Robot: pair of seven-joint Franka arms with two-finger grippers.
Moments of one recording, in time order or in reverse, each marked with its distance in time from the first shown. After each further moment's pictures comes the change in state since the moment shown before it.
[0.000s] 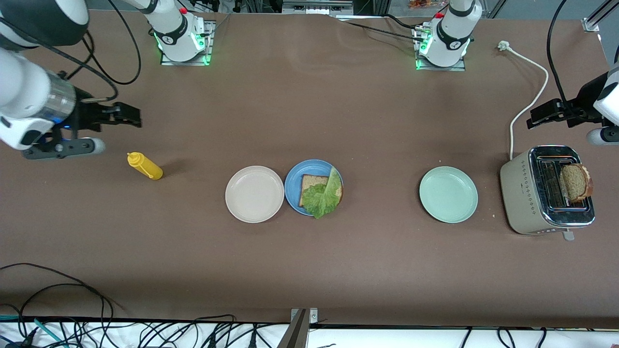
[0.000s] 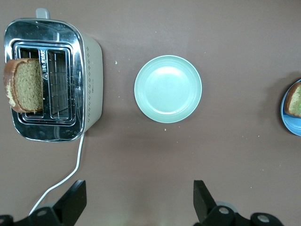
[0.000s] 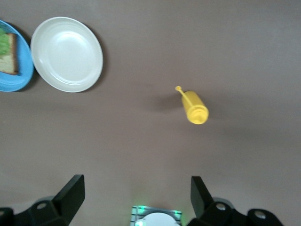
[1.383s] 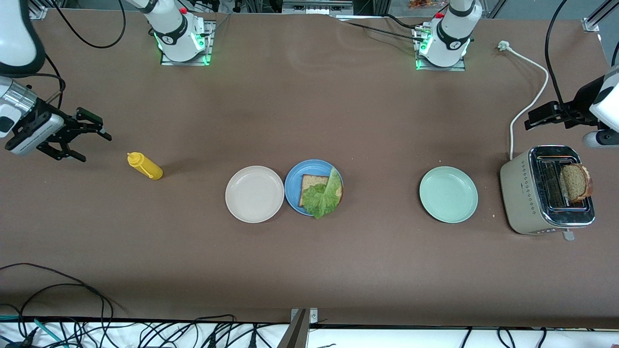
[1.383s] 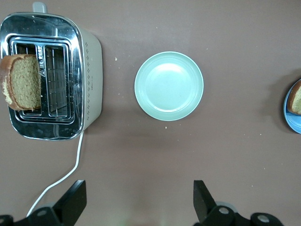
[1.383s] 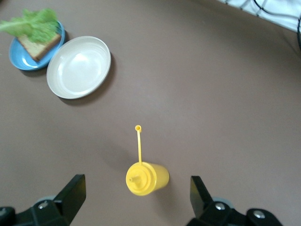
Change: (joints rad) left arm 0.002 0.007 0.000 -0.011 0.000 0.000 0.000; right arm -0.129 -0.311 -0.215 -0.905 0.450 0.854 -1.214
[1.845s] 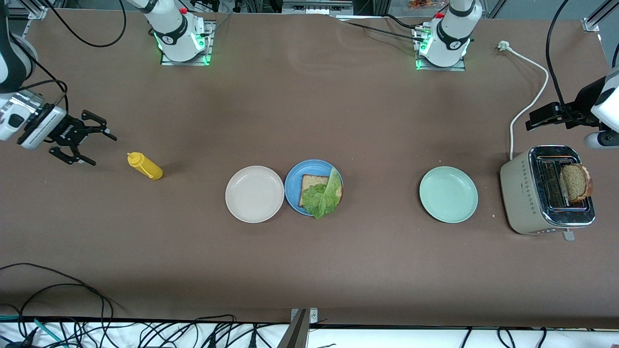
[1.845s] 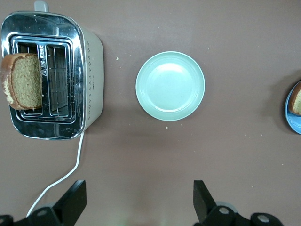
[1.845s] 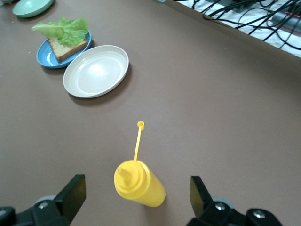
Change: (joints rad) left arm 0.004 0.002 0.001 0.000 0.000 0.000 0.000; right arm -0.018 0.102 -0.096 -0.069 0.358 -0.047 -0.561
